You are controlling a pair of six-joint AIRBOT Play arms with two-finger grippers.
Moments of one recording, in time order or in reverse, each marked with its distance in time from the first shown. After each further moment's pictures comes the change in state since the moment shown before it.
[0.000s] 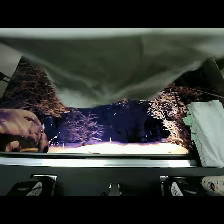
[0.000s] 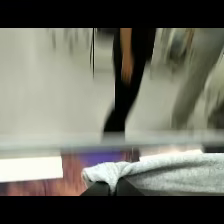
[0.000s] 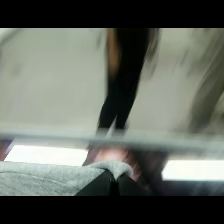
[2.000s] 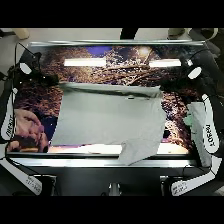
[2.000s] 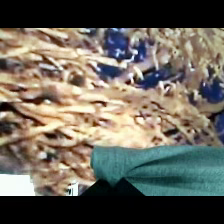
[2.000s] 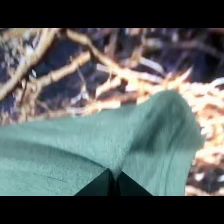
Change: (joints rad) left arm 0.016 -1.110 0.054 0.102 -0.035 0.012; right arm 0.106 -0.986 -0.115 0.102 0.106 0.178
